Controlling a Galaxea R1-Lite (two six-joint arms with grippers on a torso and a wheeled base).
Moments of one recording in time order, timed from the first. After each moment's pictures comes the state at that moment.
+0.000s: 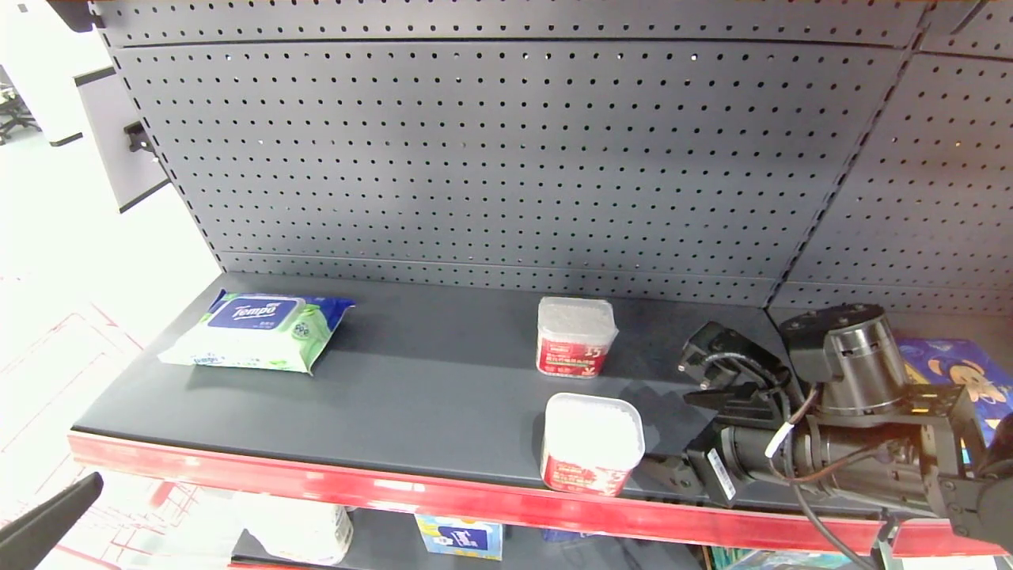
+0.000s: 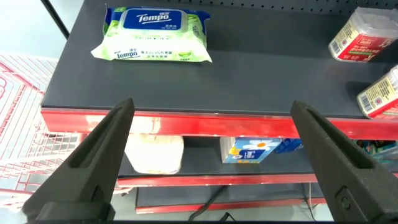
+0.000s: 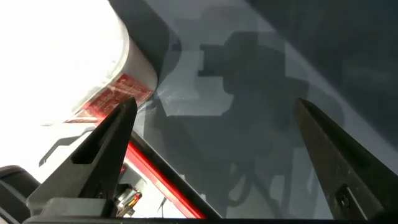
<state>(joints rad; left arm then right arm) -0.31 0.60 -0.46 0.10 0.17 -0.11 0.56 1.61 -0.60 -0.34 0.01 -0.16</state>
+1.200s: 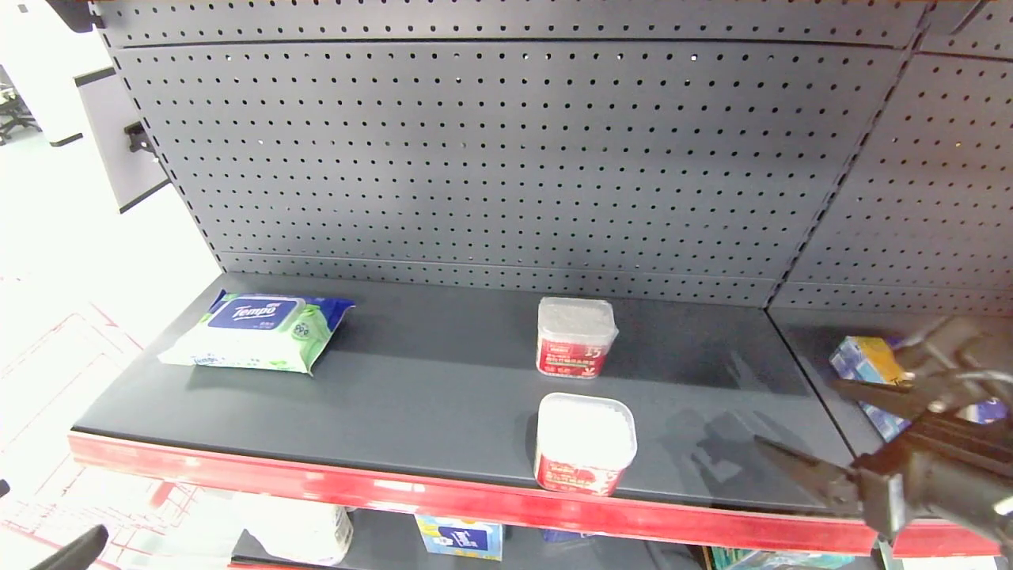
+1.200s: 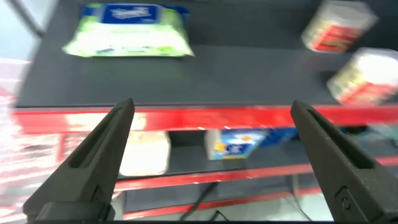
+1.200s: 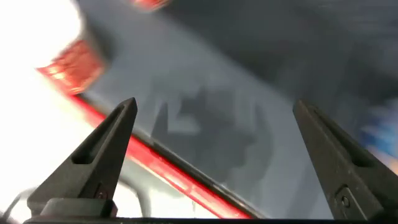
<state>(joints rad) -0.32 0.51 -0.39 0.10 0.03 -0.12 0.47 1.12 -0.39 -0.32 -0.15 -0.16</state>
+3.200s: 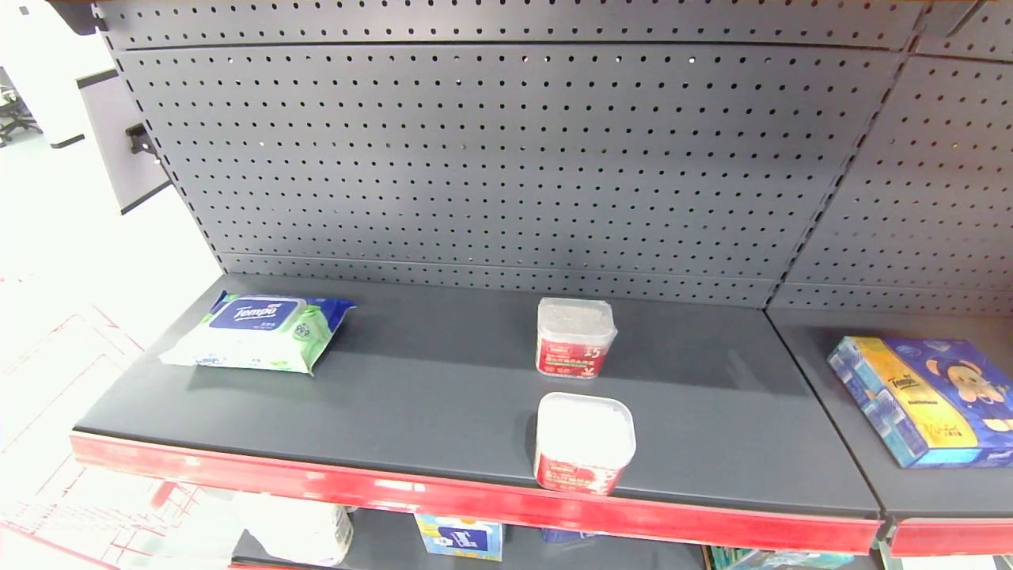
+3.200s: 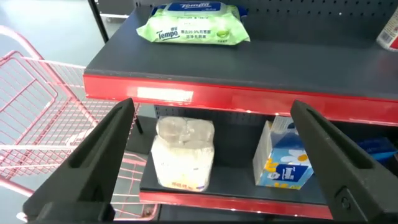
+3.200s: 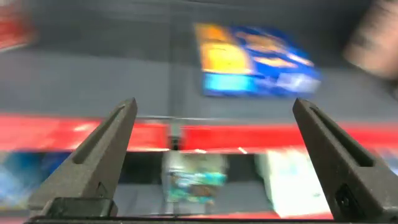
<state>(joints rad) 0.00 0.00 0.00 0.00 0.01 0.00 0.00 0.01 -0.02 -0.02 -0.21 -0.09</state>
